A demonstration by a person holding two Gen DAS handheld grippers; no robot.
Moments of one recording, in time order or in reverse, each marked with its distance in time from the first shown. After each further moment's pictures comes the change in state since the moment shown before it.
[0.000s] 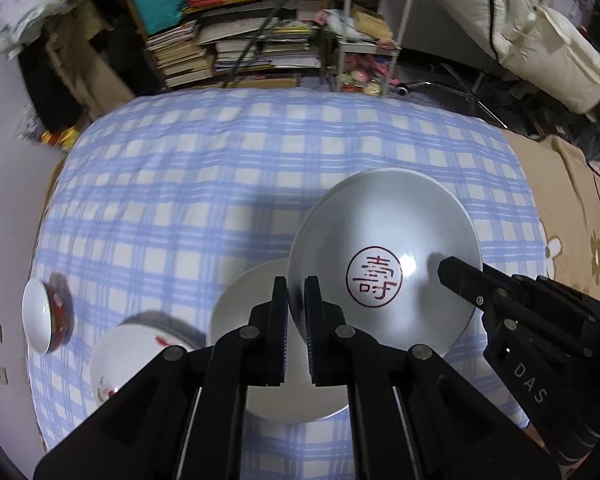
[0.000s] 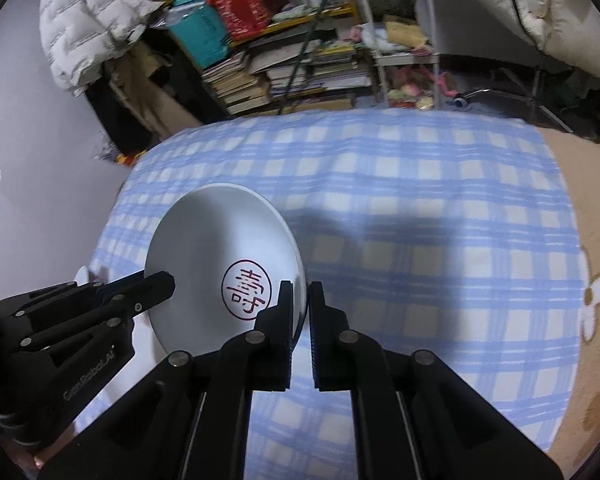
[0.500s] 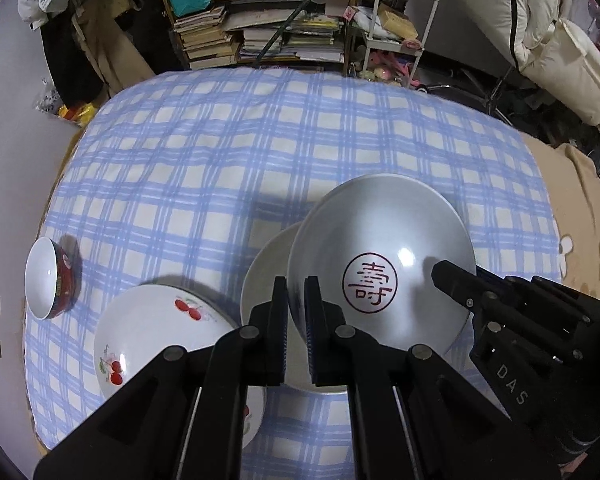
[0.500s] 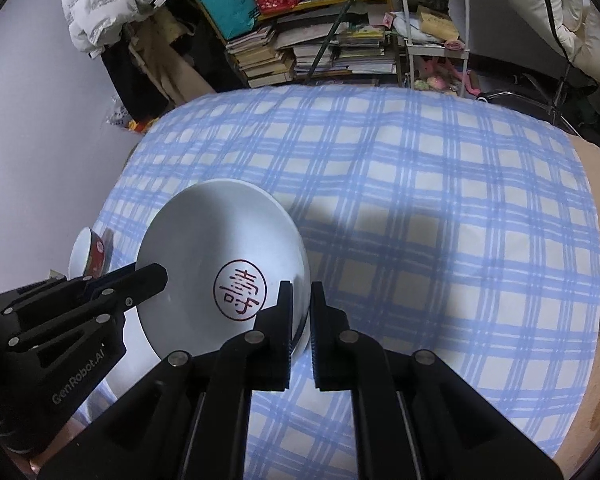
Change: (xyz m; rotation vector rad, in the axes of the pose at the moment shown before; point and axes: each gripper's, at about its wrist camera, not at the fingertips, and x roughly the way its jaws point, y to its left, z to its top) left arm 0.004 0.026 -0.032 -0.060 0.013 0.026; right arm 0.022 0.034 -0.023 -0.091 0.062 -0.012
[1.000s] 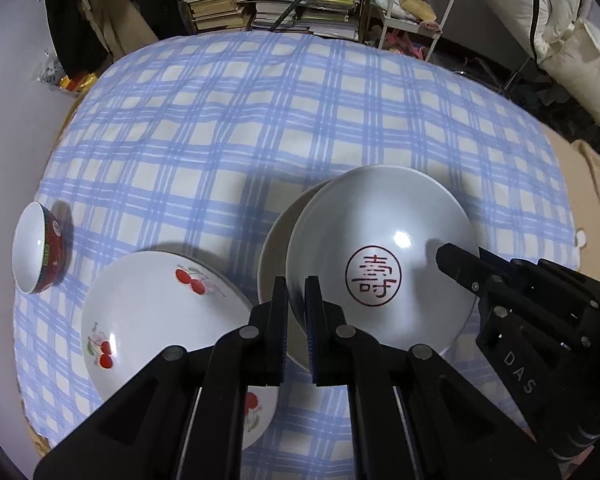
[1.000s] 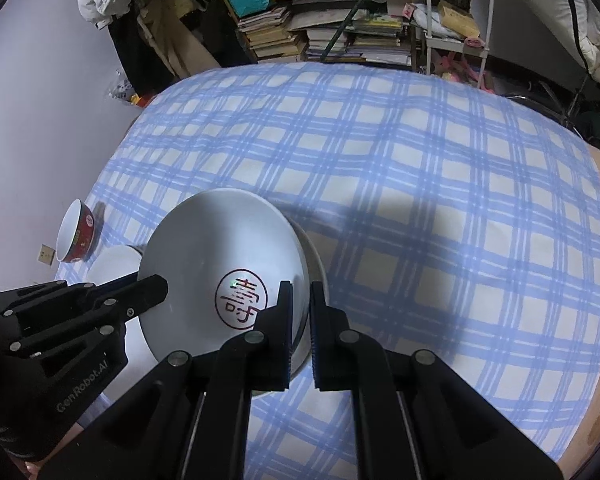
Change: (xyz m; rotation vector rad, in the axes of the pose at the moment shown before) left arm 0.029 0.017 -0.016 -0.034 0.070 0.015; right arm 0.030 0.014 -0.004 -0.067 0.053 -0.012
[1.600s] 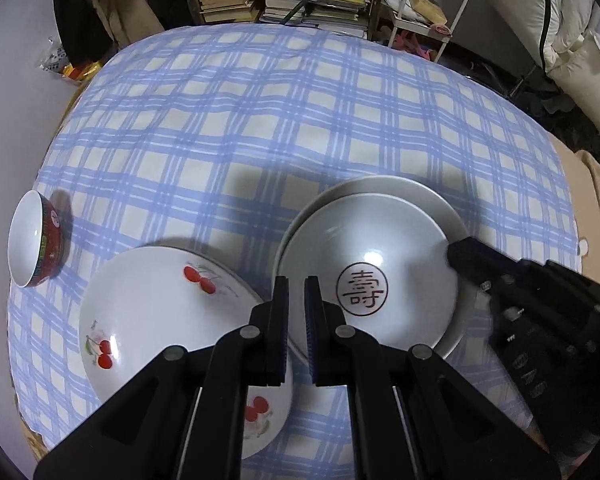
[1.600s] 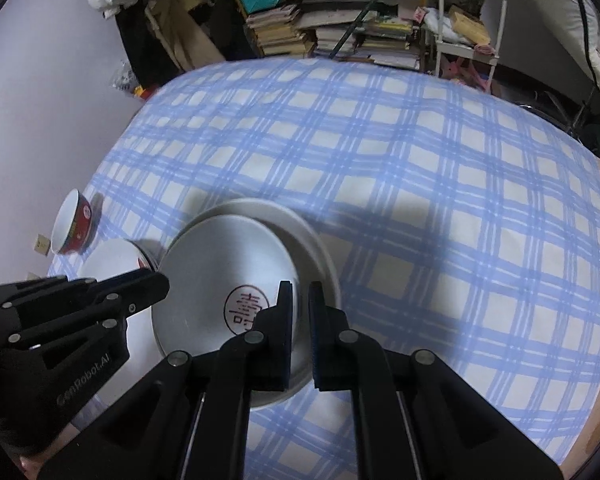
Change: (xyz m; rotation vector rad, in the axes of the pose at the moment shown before) left arm 0.008 0.019 0.001 -0.049 0.013 -0.039; right arm 0.006 0.009 0.001 -0.028 -0.026 -0.008
